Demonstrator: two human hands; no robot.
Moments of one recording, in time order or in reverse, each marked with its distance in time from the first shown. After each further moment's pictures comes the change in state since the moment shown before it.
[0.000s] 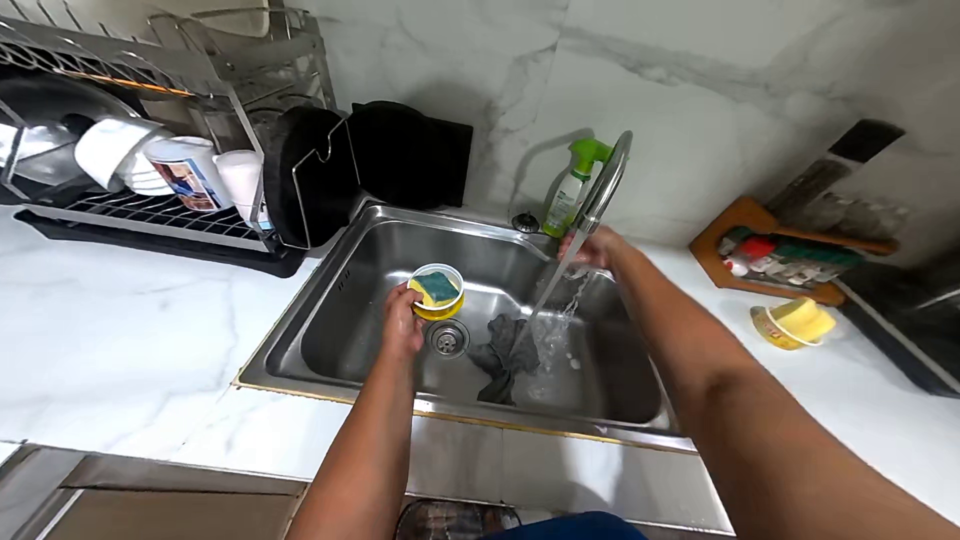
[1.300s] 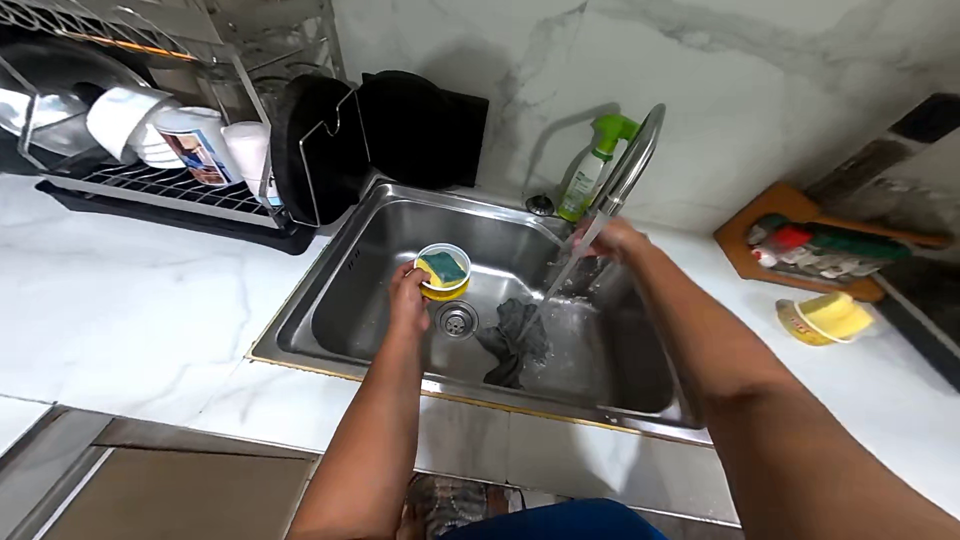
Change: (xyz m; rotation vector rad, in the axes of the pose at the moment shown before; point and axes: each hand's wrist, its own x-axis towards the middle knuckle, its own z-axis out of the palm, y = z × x) left_hand -0.001 0.002 -0.001 0.037 0.024 0.054; right_hand -0.013 0.011 0.011 -0.305 0.005 -0.106
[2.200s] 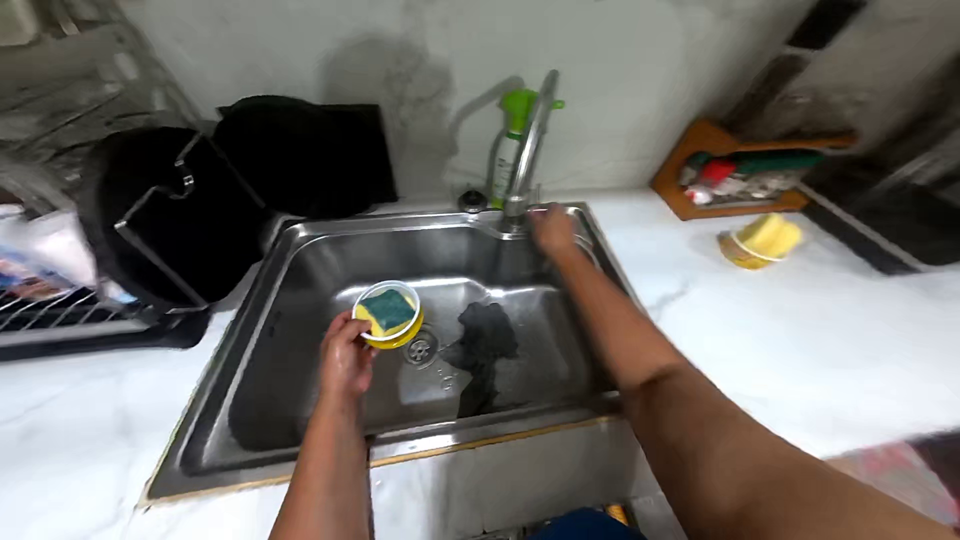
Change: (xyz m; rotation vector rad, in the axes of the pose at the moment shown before) left_hand 0.008 -0.006 0.002 0.211 -0.173 -0.036; right_hand -0.002 0.034 0.000 -0.342 0.344 -0.069
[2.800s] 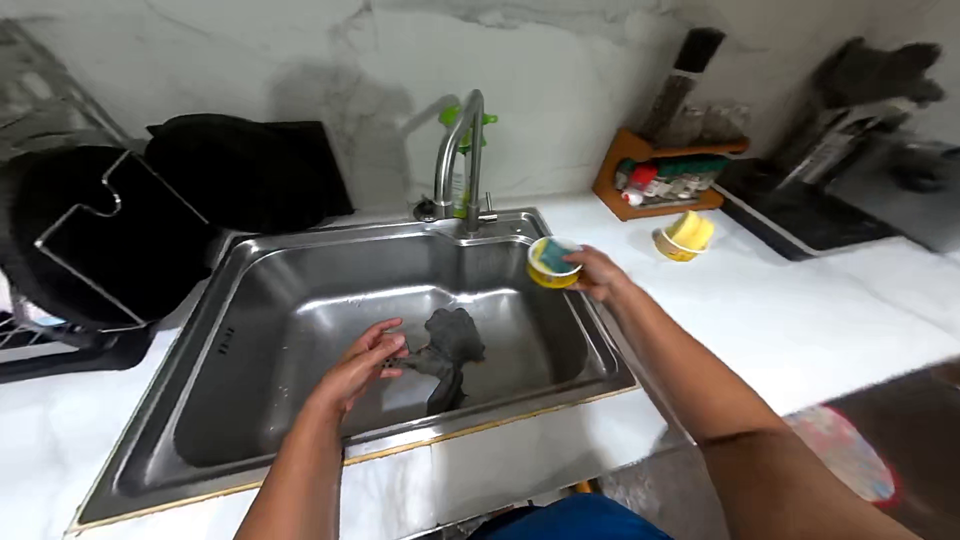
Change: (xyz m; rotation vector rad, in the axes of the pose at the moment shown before) left_hand -0.029 -0.012 0.024 0.474 -0.603 -0.148; right_hand -0.068 0.134 -0.088 0.832 -0.099 0.281
